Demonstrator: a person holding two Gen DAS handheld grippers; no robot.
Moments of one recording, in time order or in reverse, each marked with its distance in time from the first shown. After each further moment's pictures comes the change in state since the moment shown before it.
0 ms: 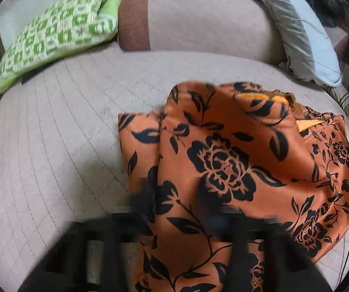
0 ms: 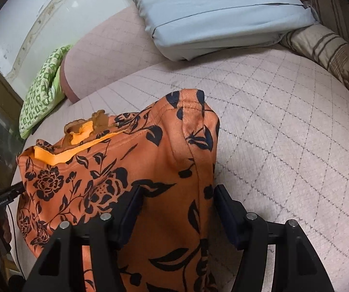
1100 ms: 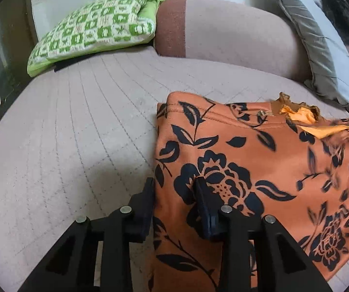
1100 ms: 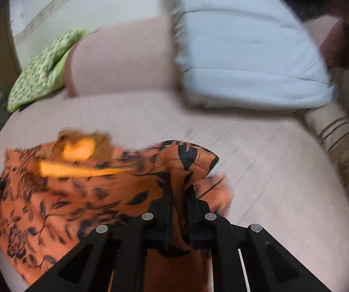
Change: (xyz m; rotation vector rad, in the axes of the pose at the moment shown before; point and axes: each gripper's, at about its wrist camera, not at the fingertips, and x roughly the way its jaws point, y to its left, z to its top) left arm -0.001 0.016 -0.029 -0.114 -0.122 0.150; right arm 0.020 0.013 0.063 -0.088 -0.007 -0.166
